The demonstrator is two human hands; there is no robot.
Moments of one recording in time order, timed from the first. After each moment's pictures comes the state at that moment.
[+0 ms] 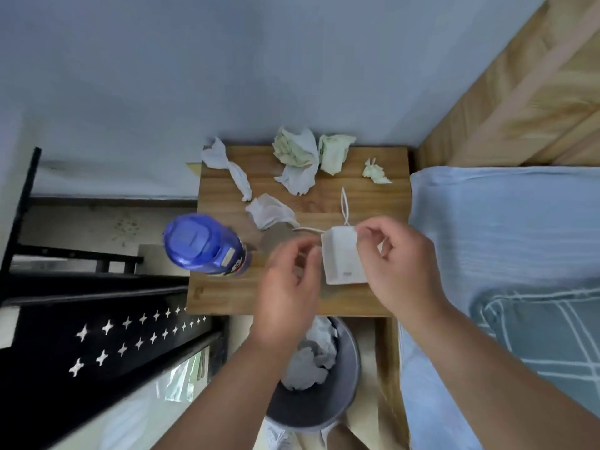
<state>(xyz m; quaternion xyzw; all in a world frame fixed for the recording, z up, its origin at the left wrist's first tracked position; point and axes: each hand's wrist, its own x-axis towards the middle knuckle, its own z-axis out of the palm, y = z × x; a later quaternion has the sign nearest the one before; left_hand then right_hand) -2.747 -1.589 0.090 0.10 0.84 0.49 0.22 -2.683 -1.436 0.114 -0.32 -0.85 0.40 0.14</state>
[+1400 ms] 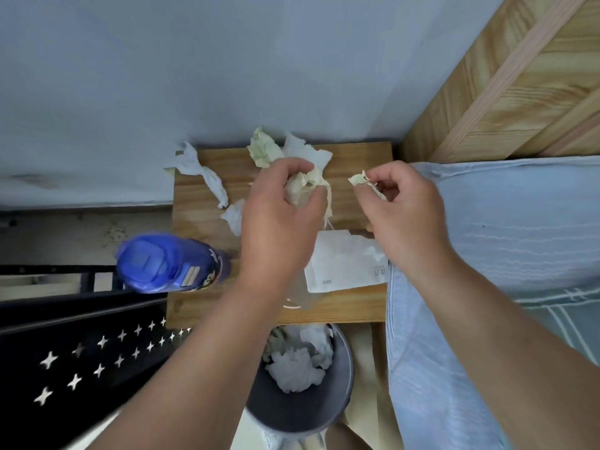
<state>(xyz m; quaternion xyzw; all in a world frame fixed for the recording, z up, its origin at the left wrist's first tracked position) -2.804 -1.511 0.131 0.15 0.84 0.50 0.15 -2.721 -1.372 0.116 -0.40 -0.75 0.50 0.14</state>
